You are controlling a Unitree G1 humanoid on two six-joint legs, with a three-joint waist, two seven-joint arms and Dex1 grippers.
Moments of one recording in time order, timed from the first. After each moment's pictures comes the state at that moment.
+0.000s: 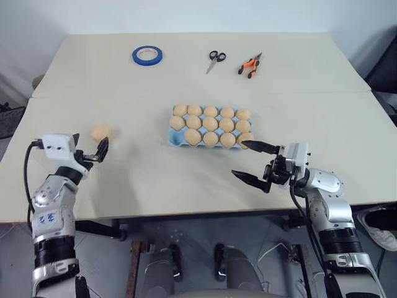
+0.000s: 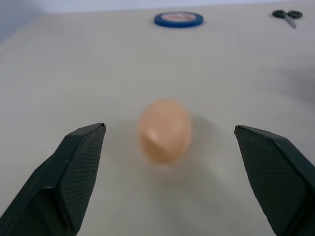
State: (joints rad) left arm -0.36 0.48 0.38 0.31 -0.28 0.13 -0.34; right arm -0.35 -0.45 -0.04 0.16 0.47 -0.13 1.20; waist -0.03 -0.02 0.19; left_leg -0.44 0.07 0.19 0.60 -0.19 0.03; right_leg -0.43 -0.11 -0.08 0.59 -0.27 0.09
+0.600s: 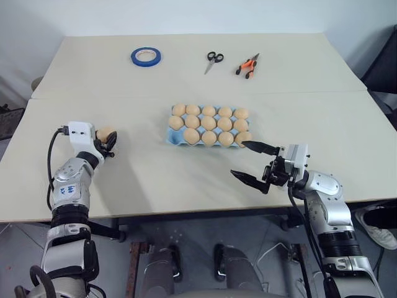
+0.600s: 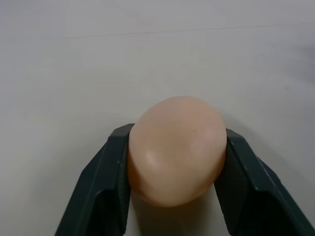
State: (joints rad) left arm -0.58 0.49 0.31 0.68 -0.21 0.03 -0.36; right arm -0.32 -0.44 -0.04 0.12 0.46 -0.13 1.16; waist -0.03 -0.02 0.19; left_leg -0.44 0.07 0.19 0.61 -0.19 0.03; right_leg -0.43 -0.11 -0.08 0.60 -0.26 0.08
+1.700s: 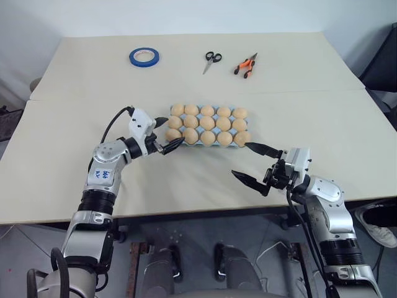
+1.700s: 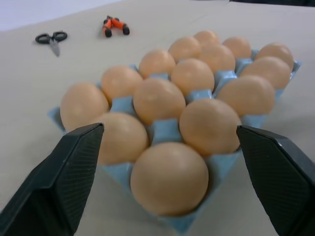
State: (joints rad) left arm -0.65 0.41 0.03 0.52 -0.20 0.00 -0.78; right arm -0.26 -0.44 -0.05 0.05 0.45 -0.13 1.08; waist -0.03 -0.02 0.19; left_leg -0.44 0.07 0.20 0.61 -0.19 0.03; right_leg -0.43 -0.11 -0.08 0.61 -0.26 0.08
